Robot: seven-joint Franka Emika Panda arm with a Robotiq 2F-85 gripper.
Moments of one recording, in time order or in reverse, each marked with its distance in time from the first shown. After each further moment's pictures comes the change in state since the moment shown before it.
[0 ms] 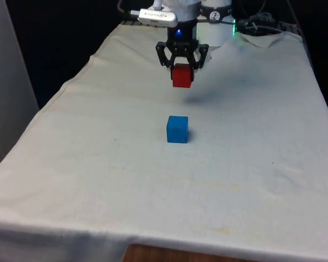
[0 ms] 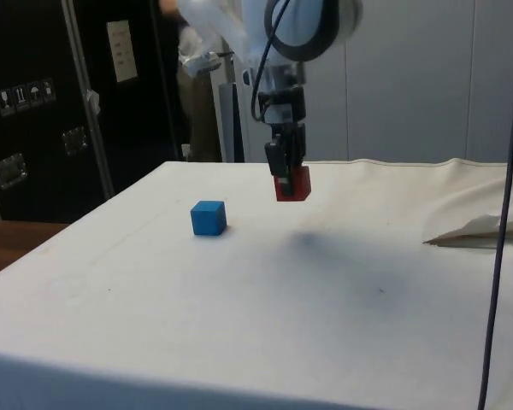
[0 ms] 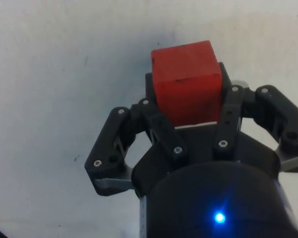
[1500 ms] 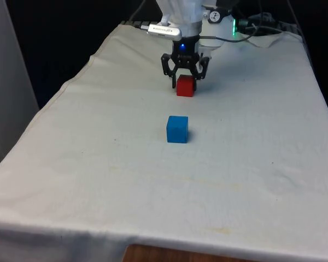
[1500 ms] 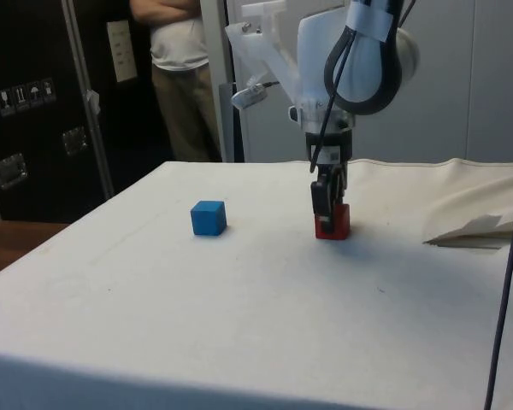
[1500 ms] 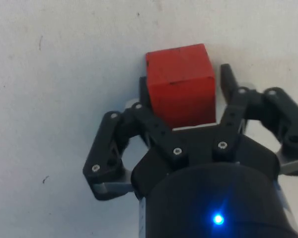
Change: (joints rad) arm -0.008 0.055 0.000 -0.245 0.019 0.359 -0.006
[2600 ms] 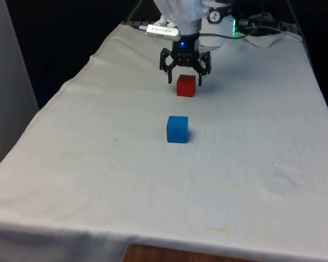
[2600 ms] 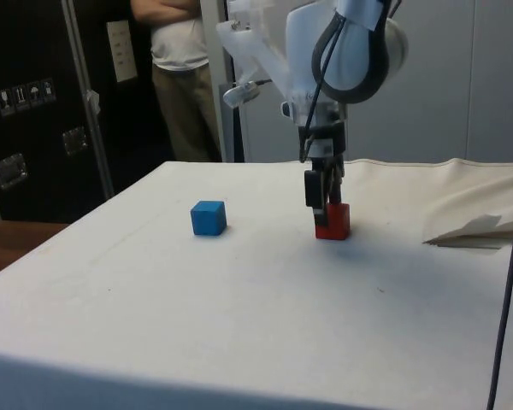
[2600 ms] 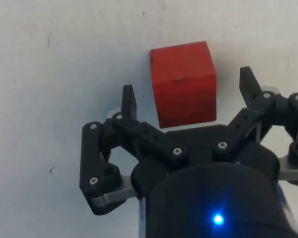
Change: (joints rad) arm 0.001 -0.022 0.000 0.042 -0.001 -0.110 0.000
